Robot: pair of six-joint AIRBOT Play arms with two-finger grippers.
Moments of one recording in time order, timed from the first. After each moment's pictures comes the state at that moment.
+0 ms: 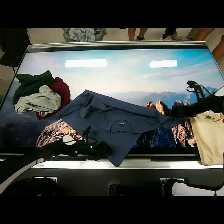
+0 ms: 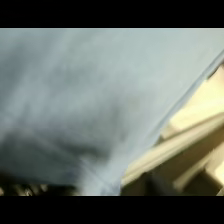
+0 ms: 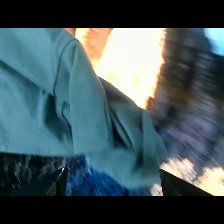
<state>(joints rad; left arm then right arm) -0.67 -1.33 0.54 0.25 -0.69 -1.49 -0.40 -1.51 1.27 -1.13 1.35 0.86</state>
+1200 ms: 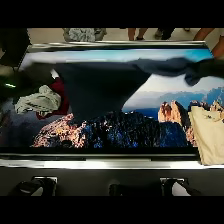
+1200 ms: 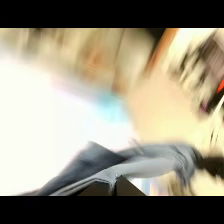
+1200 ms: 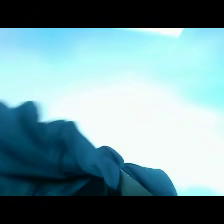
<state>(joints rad) -0.11 -0.79 1.30 0.67 -0.71 -1.41 -0.45 -1.13 1.58 -0.75 1.16 0.84</state>
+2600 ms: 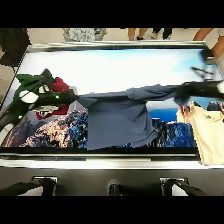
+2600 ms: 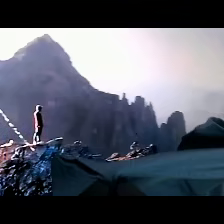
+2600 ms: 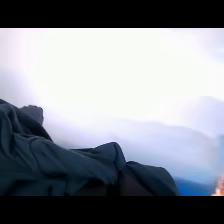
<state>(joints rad) -0.10 -1.35 1.09 0.84 -0.76 -1.47 -0.19 -1.26 1.26 -1.17 0.91 1.06</state>
